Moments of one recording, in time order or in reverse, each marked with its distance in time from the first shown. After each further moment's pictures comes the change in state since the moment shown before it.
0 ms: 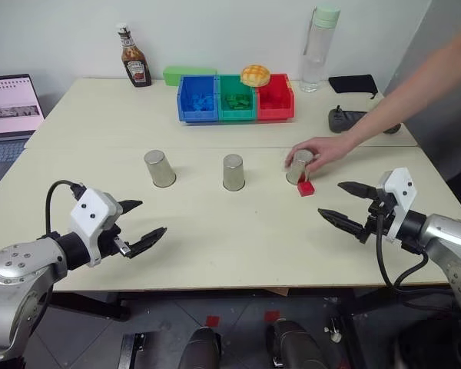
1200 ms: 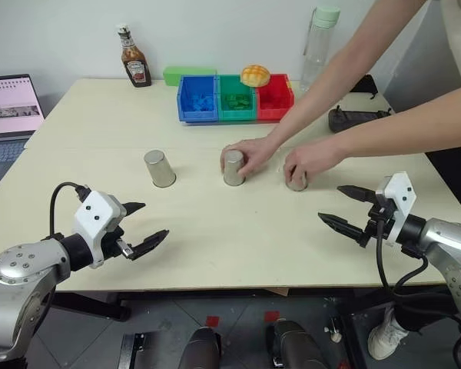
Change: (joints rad) left arm 0.000 0.000 -0.019 0.000 0.006 0.001 -0.001; right arm 0.035 0.014 0.002 0.011 -0.026 -0.049 0.039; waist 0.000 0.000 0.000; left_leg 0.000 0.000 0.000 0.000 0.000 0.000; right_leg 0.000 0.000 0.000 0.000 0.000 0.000
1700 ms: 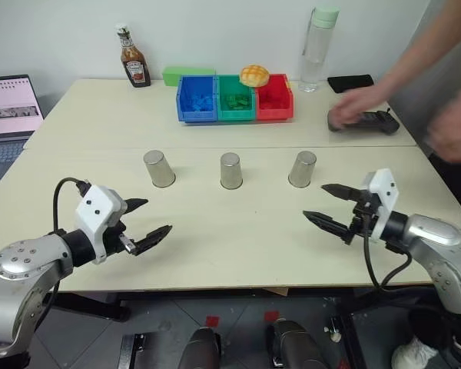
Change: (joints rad) left arm -0.053 -0.006 0.000 -0.033 -0.057 0.080 0.022; right arm -0.121 0.102 0.118 -0.040 0.036 0.101 -0.056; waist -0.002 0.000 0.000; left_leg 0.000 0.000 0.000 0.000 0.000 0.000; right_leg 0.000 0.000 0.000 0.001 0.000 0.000
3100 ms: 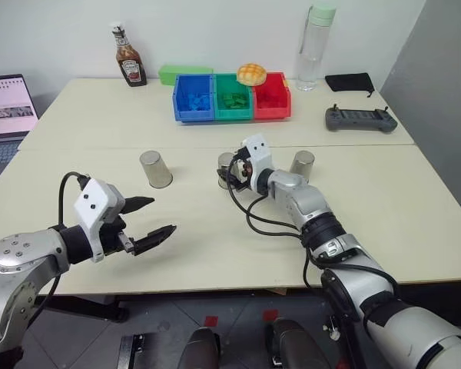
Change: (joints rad) left arm -0.011 0.042 0.031 -0.008 -0.080 0.043 -0.067; right arm -0.761 0.660 0.183 1.230 -0.401 -0.319 -0.340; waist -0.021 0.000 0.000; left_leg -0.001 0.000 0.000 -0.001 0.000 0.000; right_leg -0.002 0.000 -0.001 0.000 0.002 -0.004
